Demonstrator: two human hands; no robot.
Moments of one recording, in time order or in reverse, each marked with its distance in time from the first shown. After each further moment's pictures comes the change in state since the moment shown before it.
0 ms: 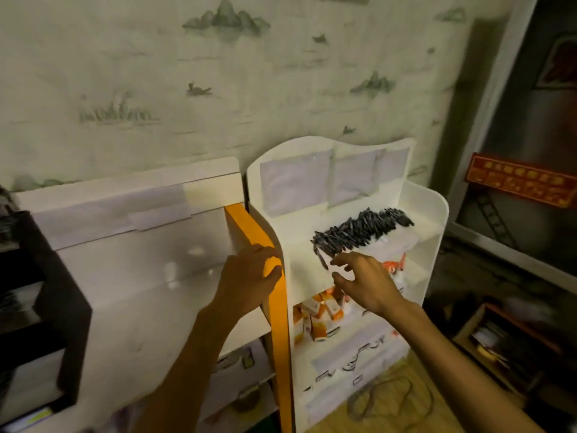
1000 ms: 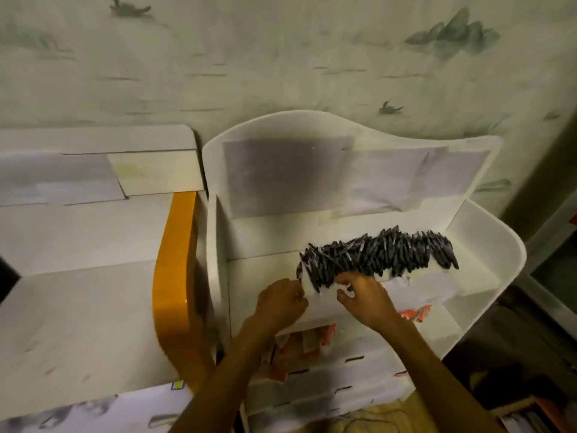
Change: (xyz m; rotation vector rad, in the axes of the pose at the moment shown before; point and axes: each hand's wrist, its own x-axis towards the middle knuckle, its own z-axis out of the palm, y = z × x) left_hand 0.202 0.020 0.280 0.051 -0.332 -0.411; right_hand 0.218 0.247 0.095 0.043 -0.309 -0.111
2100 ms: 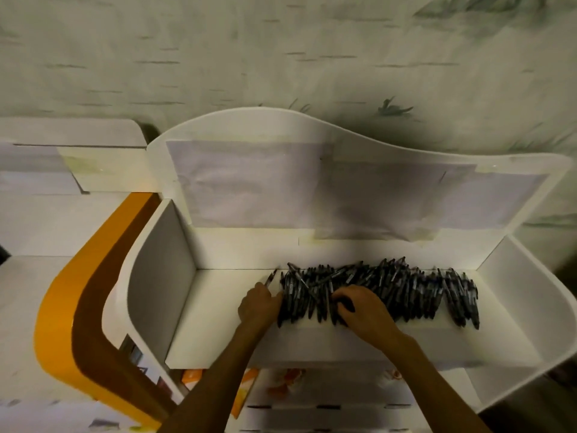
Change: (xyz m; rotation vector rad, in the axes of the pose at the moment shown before) left_hand 0.132 0.020 0.081 -0.240 0.217 -0.650; right_hand 0.109 0.138 -0.002 0.120 -0.098 -0.256
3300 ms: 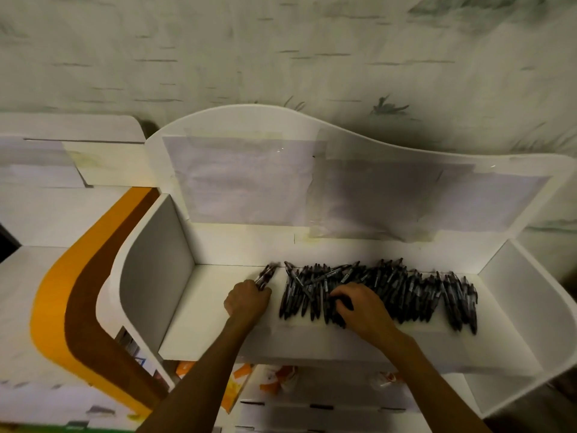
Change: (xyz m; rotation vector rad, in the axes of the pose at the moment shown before) left_hand 0.002 0.001 -0.007 0.113 0.140 -0.093; right_hand 0.001 0.017 -0.006 0.036 0.006 -0.054
